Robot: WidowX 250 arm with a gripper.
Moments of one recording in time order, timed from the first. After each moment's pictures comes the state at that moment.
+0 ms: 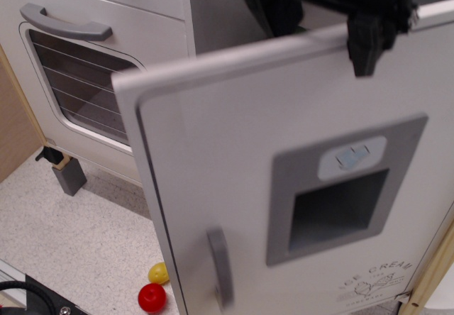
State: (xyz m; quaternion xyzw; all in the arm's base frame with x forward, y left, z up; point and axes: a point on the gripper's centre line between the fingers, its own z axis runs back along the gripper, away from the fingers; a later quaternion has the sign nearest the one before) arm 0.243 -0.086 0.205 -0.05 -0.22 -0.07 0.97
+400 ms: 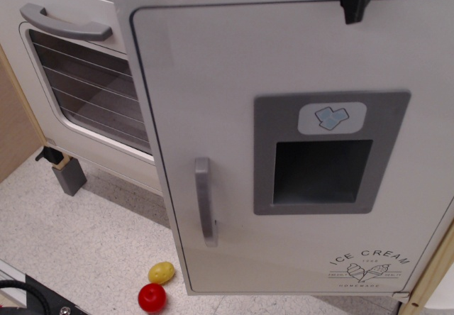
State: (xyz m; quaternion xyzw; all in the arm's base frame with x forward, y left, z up) arm 0.271 -0.067 0.213 -0.03 -0.23 -0.04 0.97
